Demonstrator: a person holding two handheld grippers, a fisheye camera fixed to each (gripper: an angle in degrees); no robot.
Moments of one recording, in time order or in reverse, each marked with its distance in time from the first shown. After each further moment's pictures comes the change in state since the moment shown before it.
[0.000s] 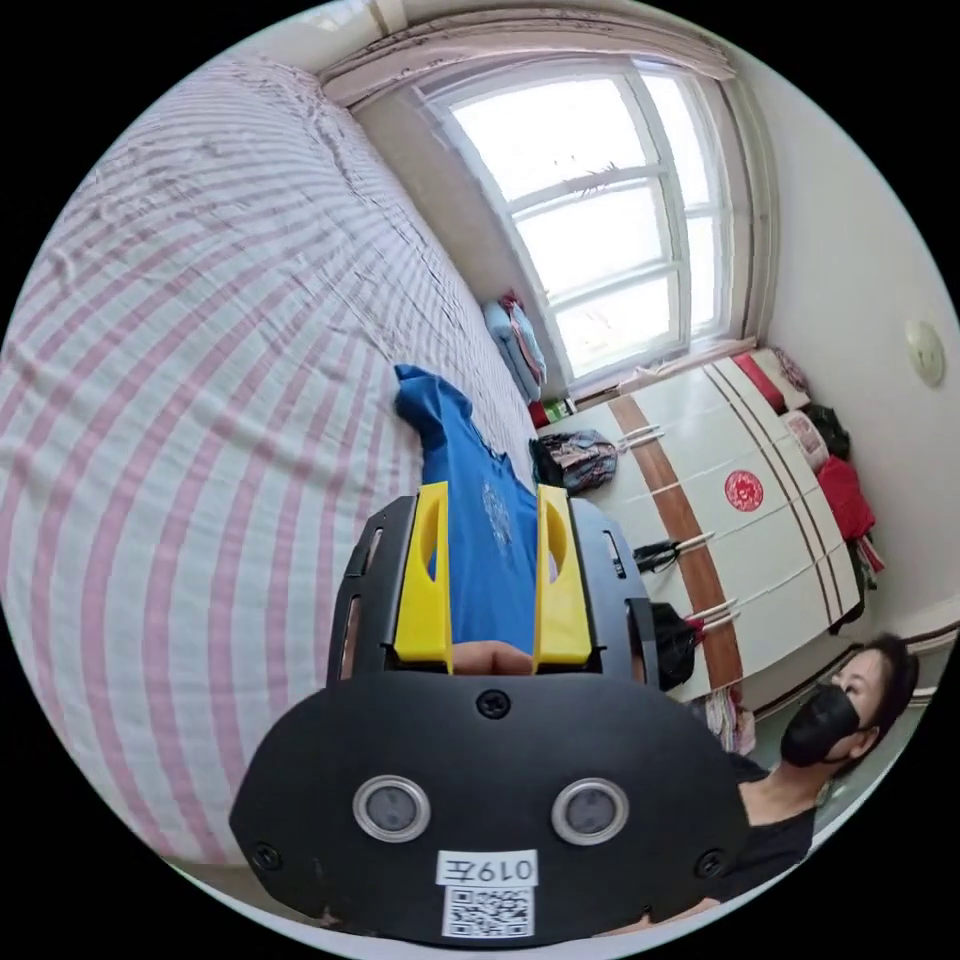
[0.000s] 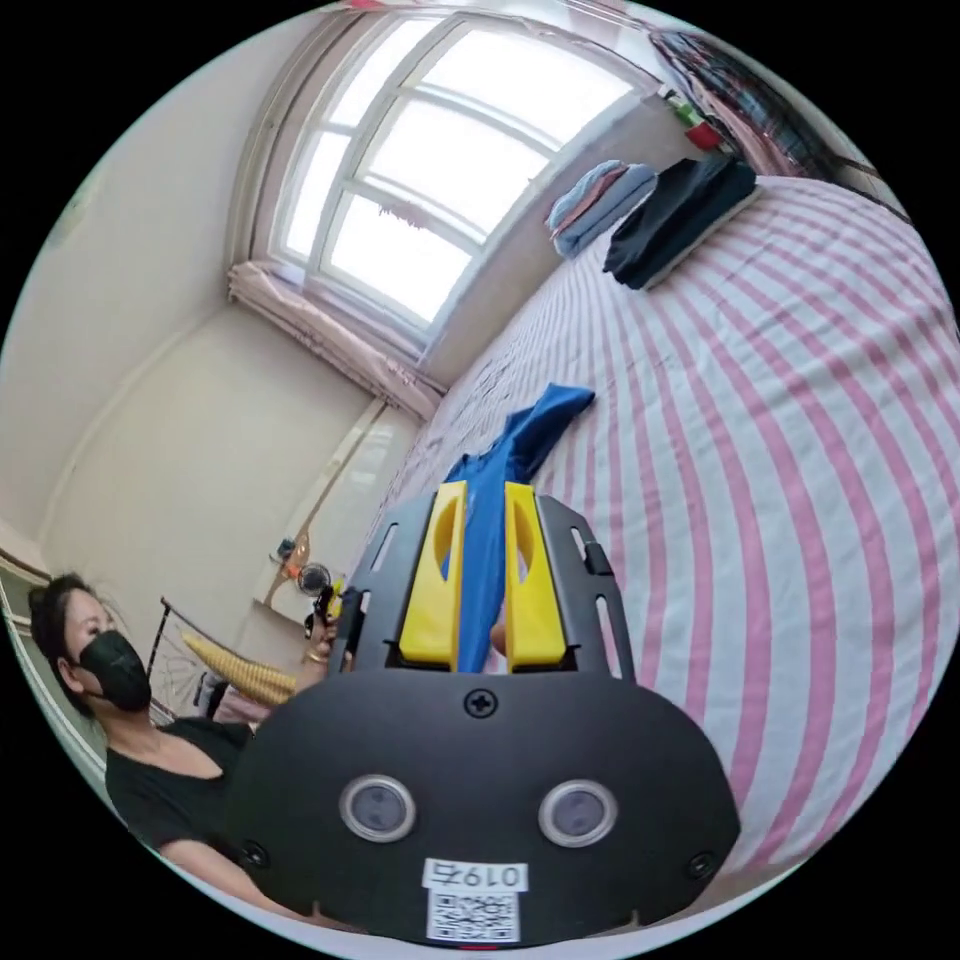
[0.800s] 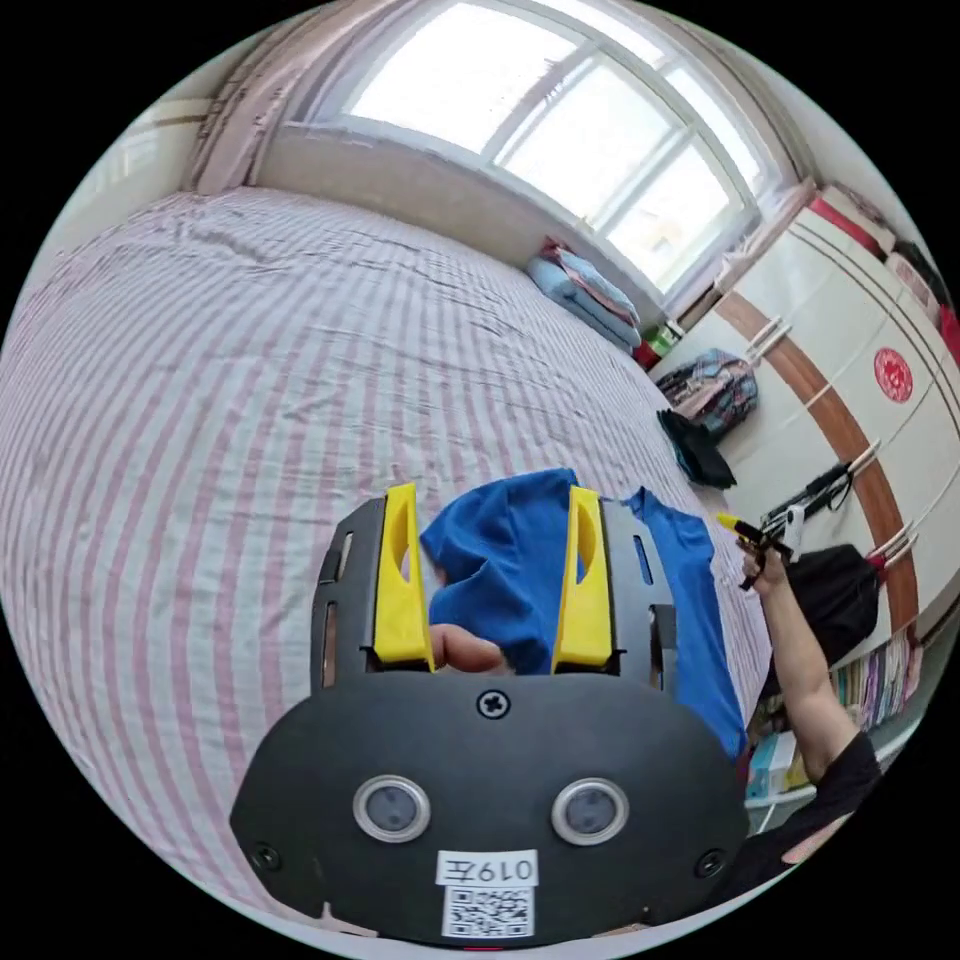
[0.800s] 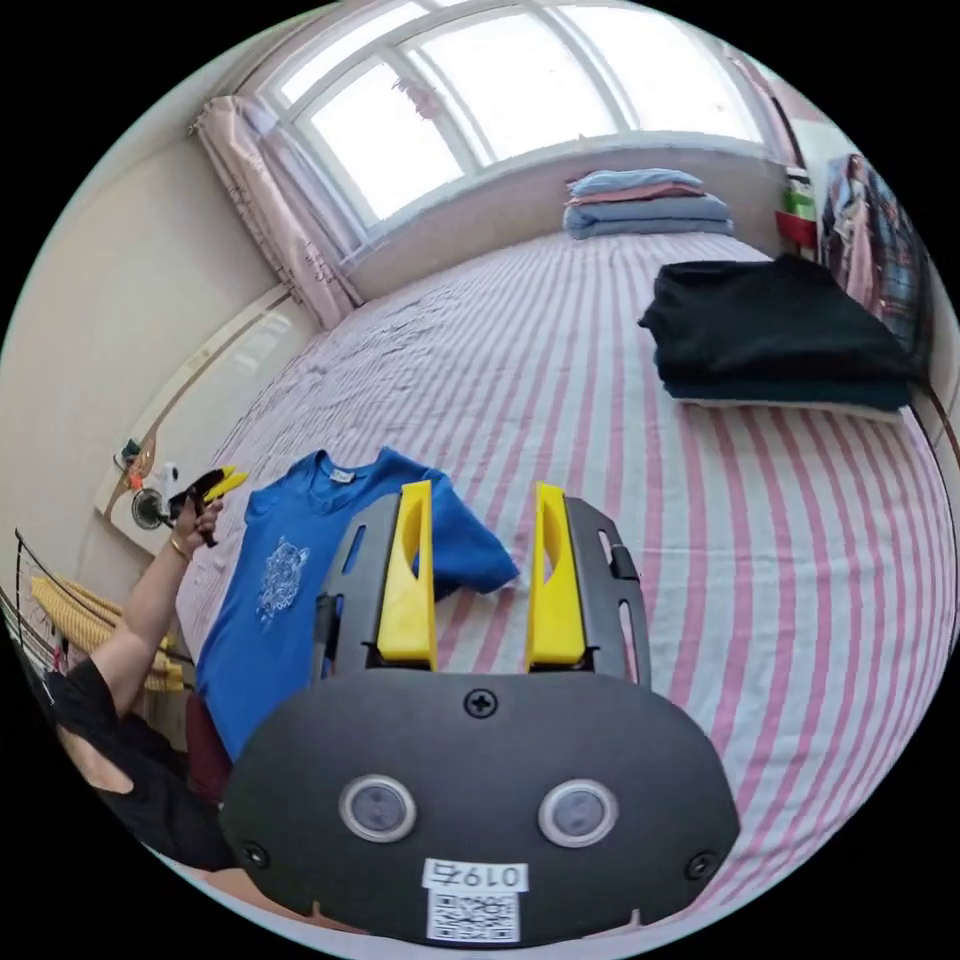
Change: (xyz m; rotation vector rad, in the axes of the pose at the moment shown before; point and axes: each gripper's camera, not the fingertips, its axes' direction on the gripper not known) left arm 0.081 -0.275 0.260 -0.125 -0.463 0.363; right arm 0.004 -0.262 0.269 -0.257 0.403 -0.362
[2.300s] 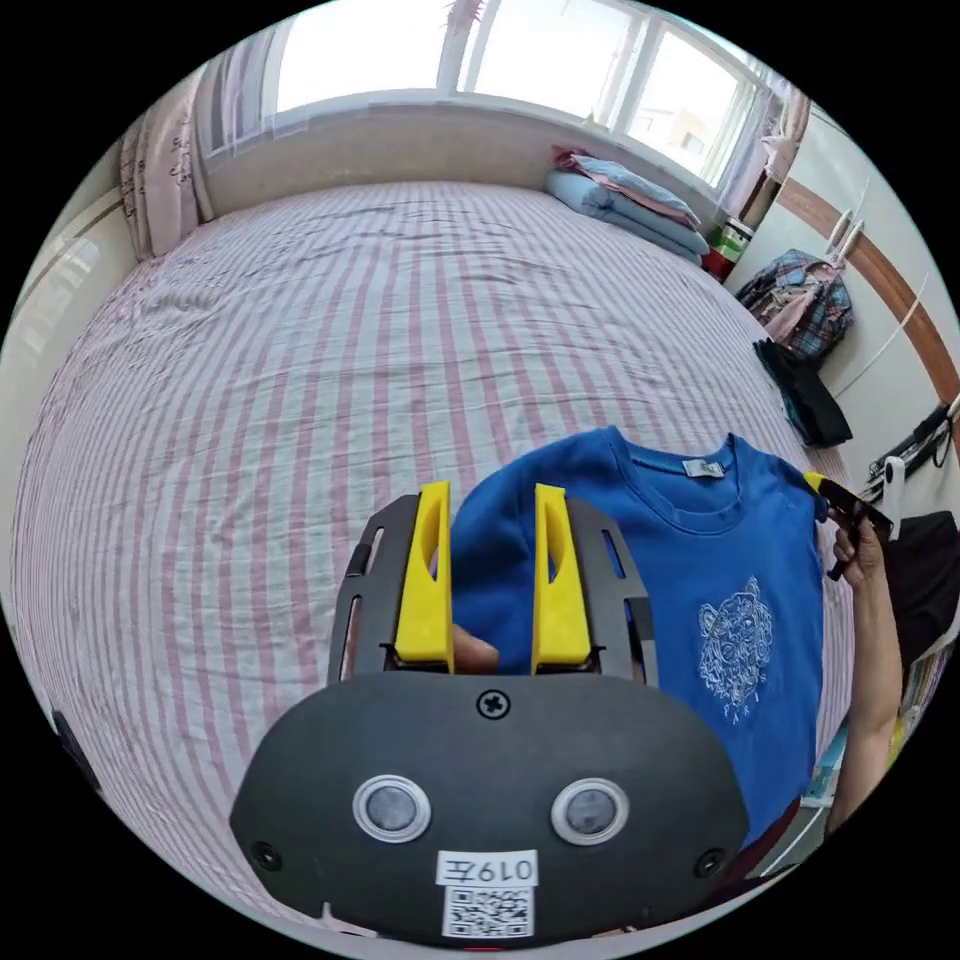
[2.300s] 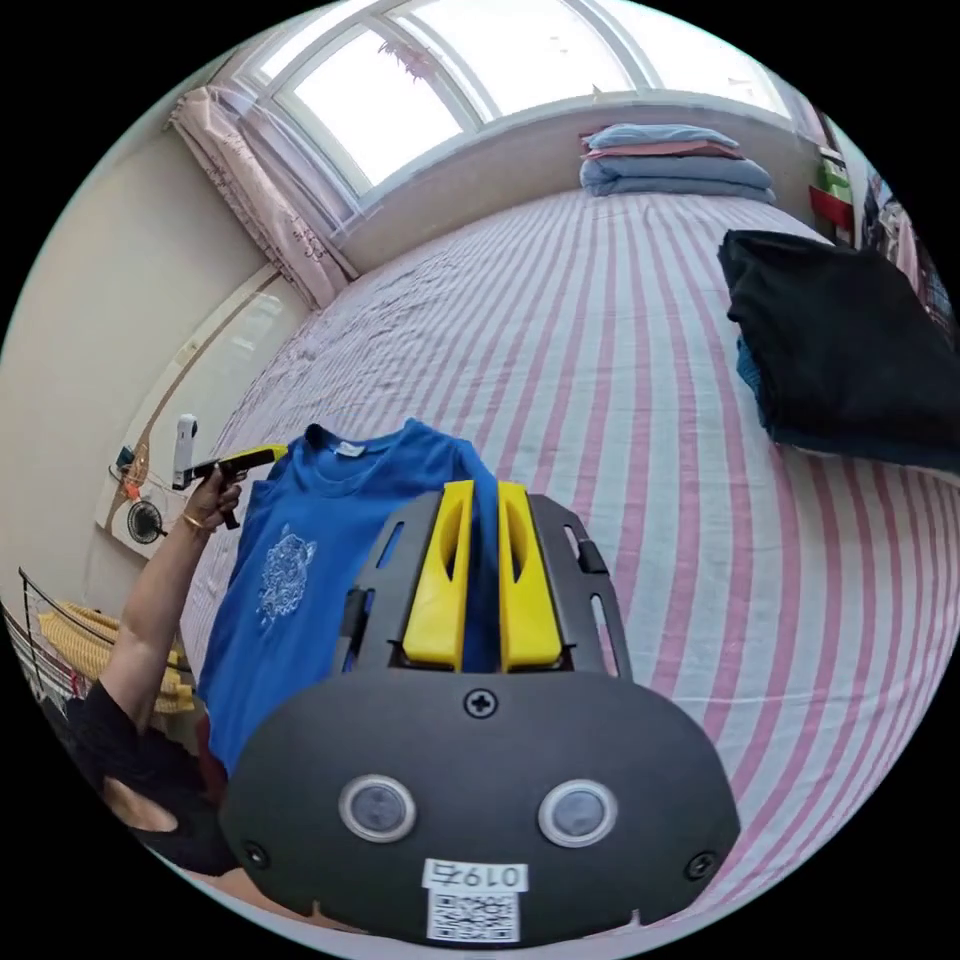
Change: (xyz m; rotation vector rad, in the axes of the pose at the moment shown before) left arm 0.135 -0.052 0.121 -0.174 -0.307 0.137; right arm -0.032 -0.002 0.101 -0.058 -0.013 0.046
